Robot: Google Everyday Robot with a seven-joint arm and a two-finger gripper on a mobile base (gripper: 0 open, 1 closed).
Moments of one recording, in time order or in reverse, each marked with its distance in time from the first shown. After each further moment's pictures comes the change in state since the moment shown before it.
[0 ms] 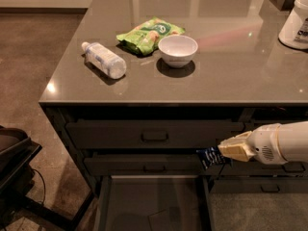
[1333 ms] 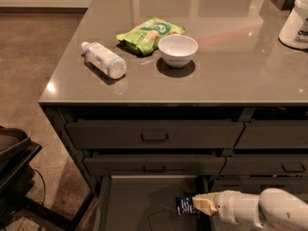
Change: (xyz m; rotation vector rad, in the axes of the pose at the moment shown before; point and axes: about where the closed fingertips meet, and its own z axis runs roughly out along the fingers) arm 0.173 0.037 0.168 -0.071 -0.047 0.359
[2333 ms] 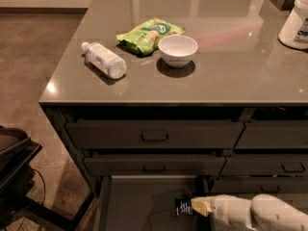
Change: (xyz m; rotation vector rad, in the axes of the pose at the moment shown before) arm 0.023 -0.031 0.039 0.026 -0.022 0.090
